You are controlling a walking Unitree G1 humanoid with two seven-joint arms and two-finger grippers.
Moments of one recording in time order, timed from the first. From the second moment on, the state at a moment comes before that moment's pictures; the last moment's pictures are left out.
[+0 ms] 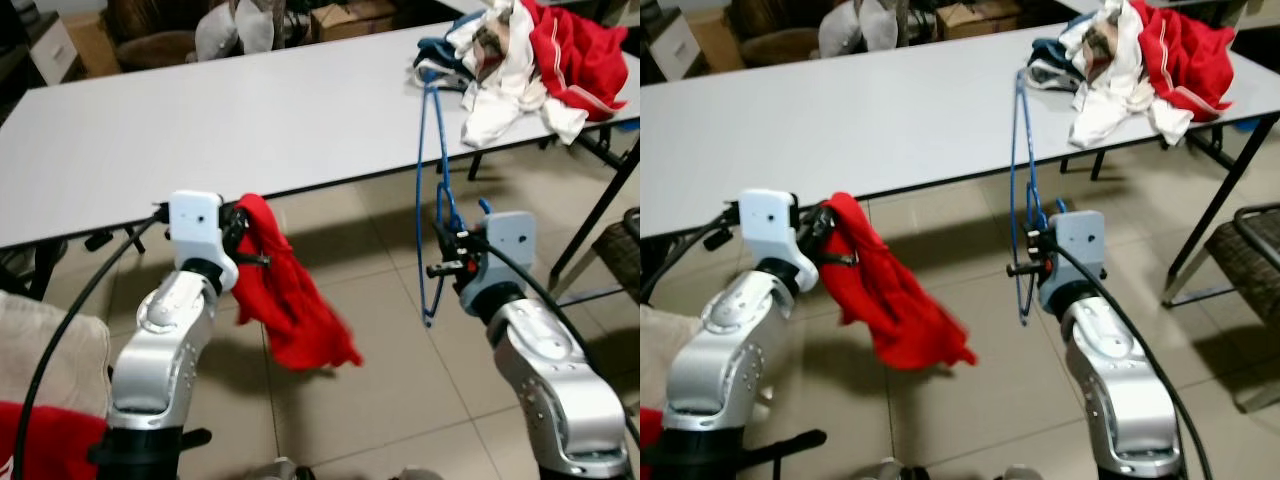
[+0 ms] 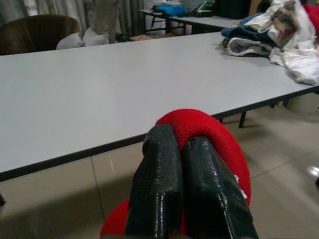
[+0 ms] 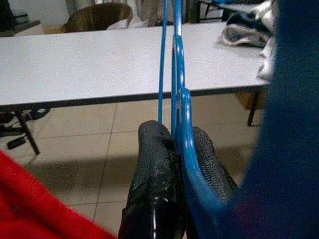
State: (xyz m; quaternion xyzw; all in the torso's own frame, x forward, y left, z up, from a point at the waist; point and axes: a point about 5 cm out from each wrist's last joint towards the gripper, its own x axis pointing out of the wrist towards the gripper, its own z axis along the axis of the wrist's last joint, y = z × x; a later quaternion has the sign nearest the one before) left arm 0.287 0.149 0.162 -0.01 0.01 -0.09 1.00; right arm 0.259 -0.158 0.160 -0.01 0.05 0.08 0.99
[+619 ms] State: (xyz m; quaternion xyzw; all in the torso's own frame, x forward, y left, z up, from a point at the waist) left arm 0.287 0.148 0.172 -0.01 -0.01 -0.09 1.00; right arm 0.259 -0.156 0.162 0.00 0.05 0.12 0.99
